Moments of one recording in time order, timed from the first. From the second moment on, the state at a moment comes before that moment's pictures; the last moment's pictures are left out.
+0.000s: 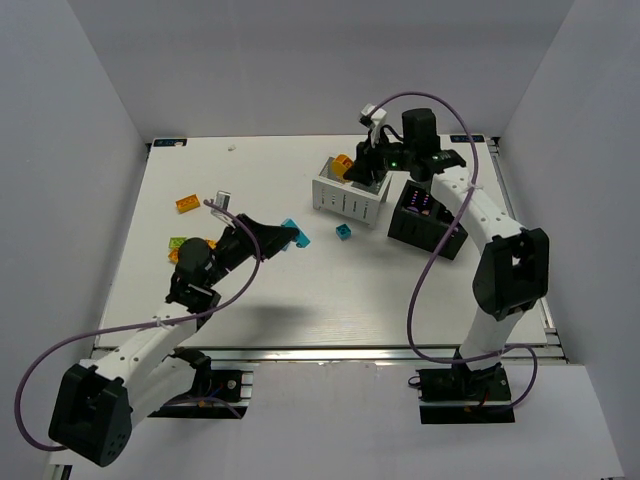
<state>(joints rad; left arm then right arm) -0.41 0.95 0.43 0.73 0.47 -1.00 0.36 1.78 1.60 -0.31 -0.77 -0.21</state>
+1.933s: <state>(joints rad) -0.53 1.65 1.16 0.36 0.34 -0.72 0.03 1.55 1.36 -0.12 -0.90 -0.18</state>
